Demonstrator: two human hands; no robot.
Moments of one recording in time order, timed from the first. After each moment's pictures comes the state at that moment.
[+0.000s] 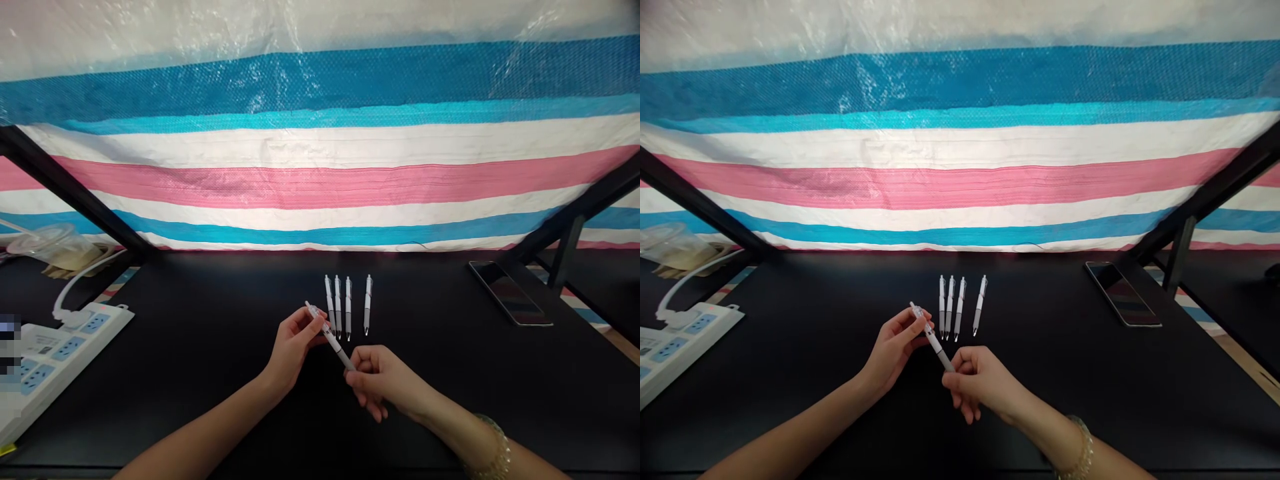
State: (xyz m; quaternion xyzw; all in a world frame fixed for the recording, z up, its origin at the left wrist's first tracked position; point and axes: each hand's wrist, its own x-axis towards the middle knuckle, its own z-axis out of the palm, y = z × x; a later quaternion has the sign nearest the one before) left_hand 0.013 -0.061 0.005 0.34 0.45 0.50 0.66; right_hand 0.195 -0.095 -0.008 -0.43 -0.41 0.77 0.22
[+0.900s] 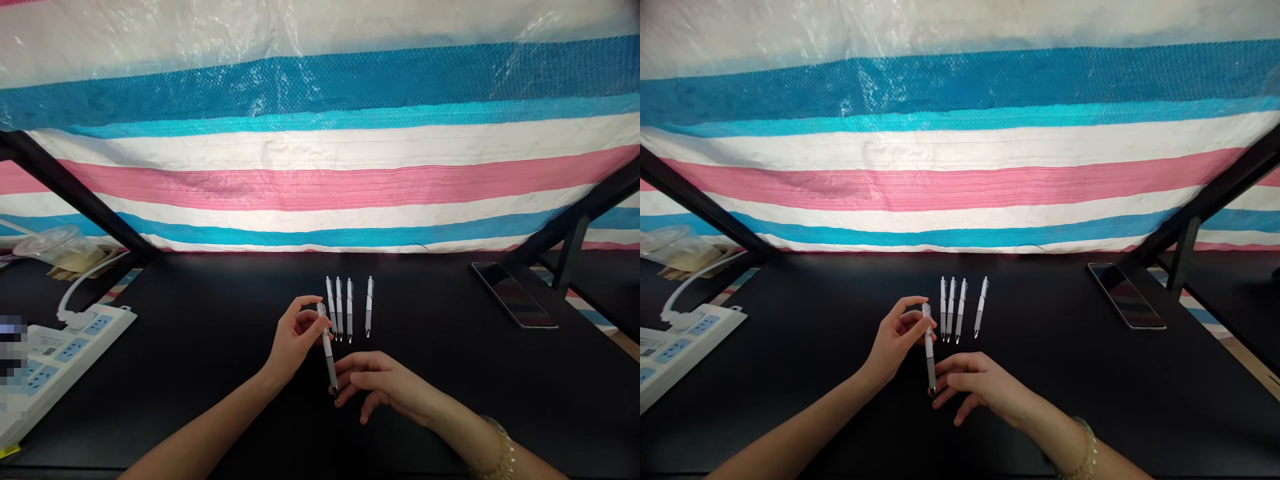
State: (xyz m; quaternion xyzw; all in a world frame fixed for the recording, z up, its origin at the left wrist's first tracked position) left_hand 0.009 -0.054 0.008 0.48 0.45 0.46 0.59; right_hand 0.200 -0.094 -0.010 -0.33 -0.38 0.83 0.23
